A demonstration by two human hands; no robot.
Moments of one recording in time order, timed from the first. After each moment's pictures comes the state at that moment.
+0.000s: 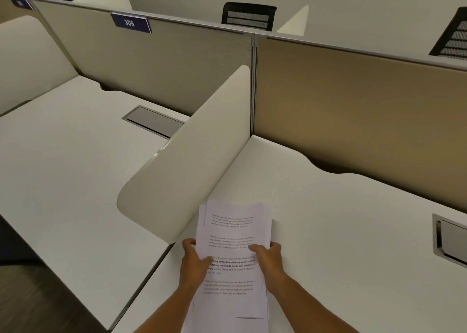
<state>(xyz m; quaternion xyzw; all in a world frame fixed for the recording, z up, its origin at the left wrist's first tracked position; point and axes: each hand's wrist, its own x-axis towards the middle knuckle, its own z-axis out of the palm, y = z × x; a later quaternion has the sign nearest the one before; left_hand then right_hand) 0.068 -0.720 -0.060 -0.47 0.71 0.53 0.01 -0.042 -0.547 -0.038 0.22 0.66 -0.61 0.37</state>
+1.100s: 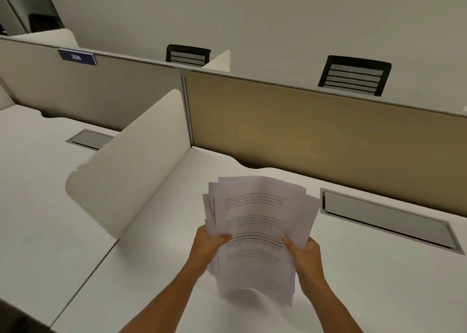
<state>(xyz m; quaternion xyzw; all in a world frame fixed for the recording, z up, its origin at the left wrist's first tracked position) 0.055 -0.506 0.065 -0.24 0.68 0.70 0.01 0.020 -0.262 0.083 0.12 0.72 -0.68 0.10</state>
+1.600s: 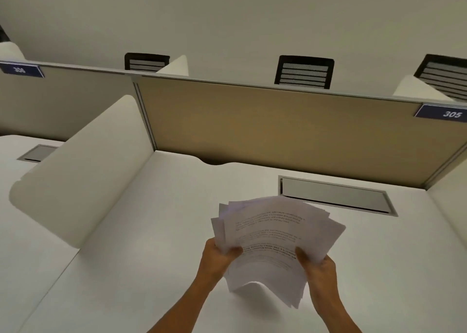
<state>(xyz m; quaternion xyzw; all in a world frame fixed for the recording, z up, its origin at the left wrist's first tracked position) 0.092 -0.359 0.074 -0.15 0.71 0.69 0.03 0.092 -0.113 0.075 0.16 0.70 -0.70 -0.01</state>
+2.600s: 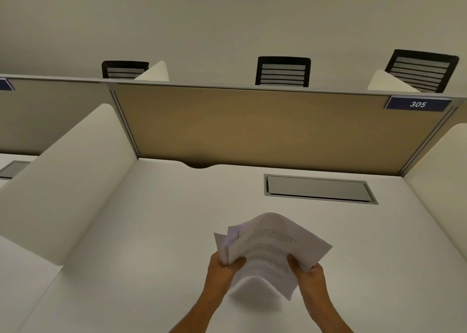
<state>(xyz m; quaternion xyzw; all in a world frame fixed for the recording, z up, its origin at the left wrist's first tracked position) 0.108 -0.318 0.046 -0.15 0.69 0.71 0.07 0.110 -0.093 0.047 0.19 0.68 -0.71 0.02</state>
